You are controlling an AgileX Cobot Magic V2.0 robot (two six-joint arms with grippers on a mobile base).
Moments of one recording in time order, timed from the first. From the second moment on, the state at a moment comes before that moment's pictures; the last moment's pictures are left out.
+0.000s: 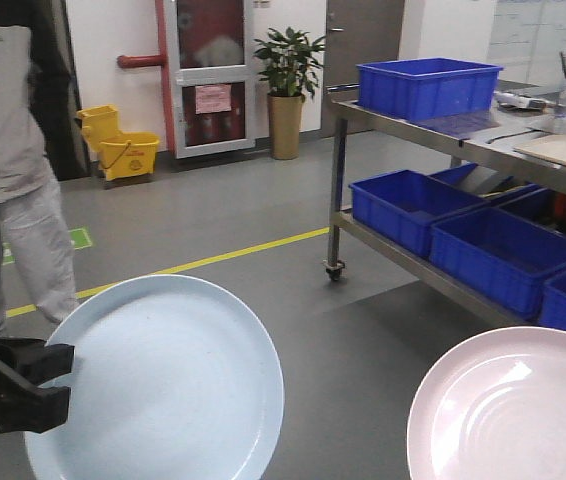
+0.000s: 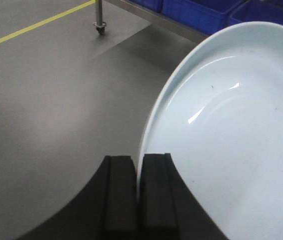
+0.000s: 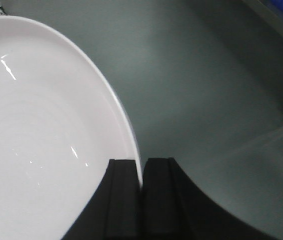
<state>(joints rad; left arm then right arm) -0.36 1.01 -0.93 -0.08 0.49 -0.06 0.07 0.84 -0.95 0.00 0.90 0.04</state>
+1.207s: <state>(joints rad) -0.36 1.01 -0.93 -0.08 0.49 -0.06 0.07 0.84 -0.95 0.00 0.91 0.04</state>
